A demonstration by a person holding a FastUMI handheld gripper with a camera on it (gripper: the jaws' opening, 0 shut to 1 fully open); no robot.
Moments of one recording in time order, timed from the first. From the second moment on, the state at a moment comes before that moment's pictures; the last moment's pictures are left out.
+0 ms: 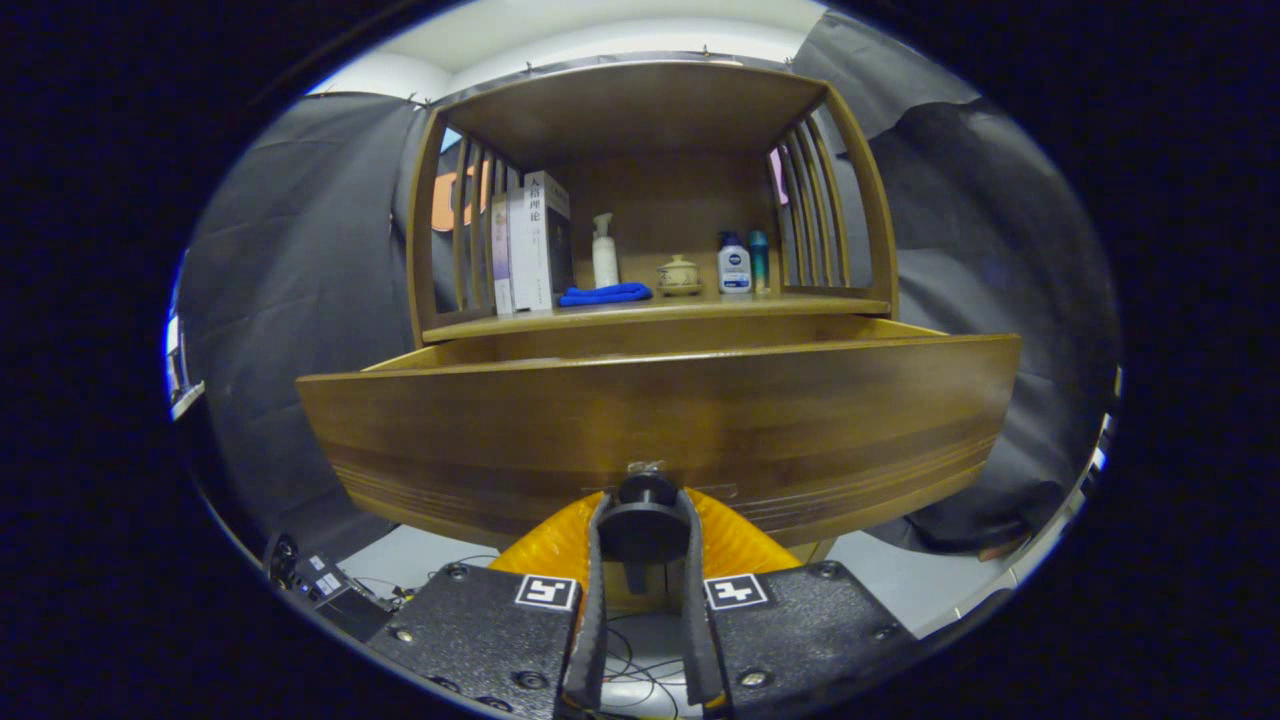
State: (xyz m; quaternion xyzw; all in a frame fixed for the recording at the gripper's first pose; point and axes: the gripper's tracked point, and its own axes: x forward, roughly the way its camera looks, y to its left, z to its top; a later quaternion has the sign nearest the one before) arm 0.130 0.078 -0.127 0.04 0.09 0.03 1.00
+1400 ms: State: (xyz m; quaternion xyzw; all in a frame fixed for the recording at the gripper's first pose) arm 0.119 0.049 0.008 0.05 -0.02 0.06 1.00
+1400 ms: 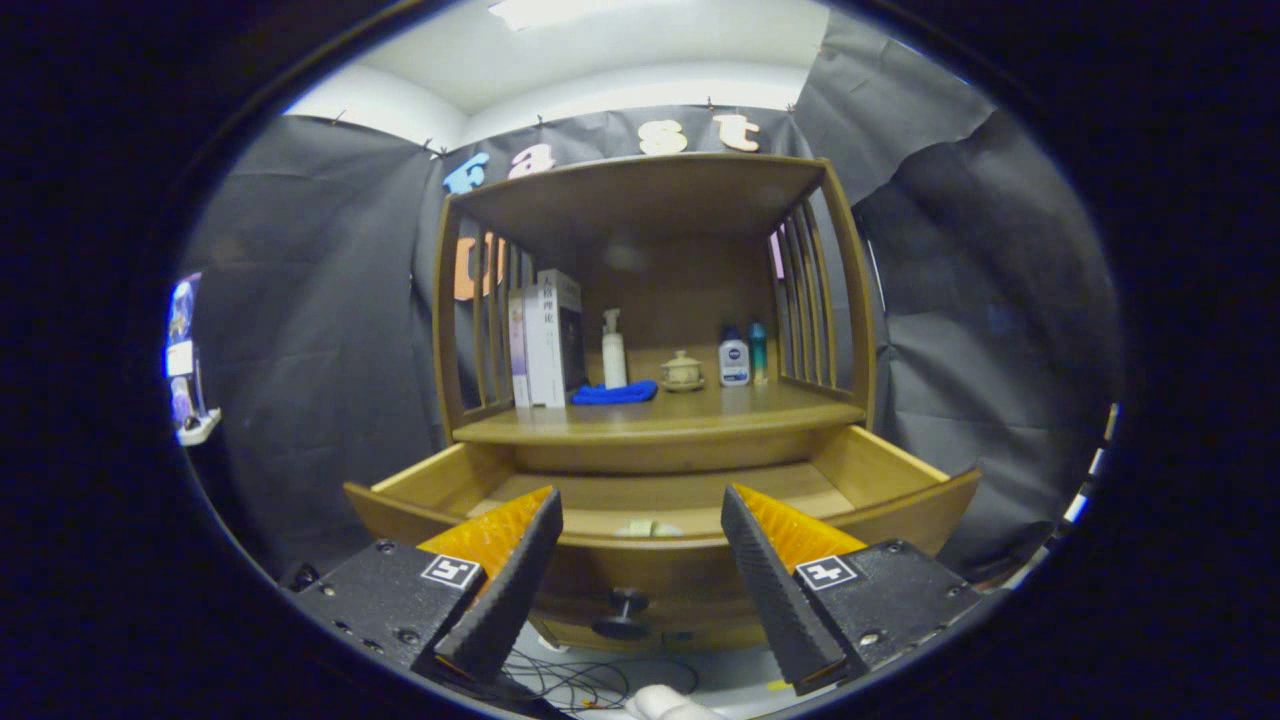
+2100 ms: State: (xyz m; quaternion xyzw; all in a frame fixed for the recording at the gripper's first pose) arm 0.239 0.072 0.075 -0.01 0.18 0.08 0.98
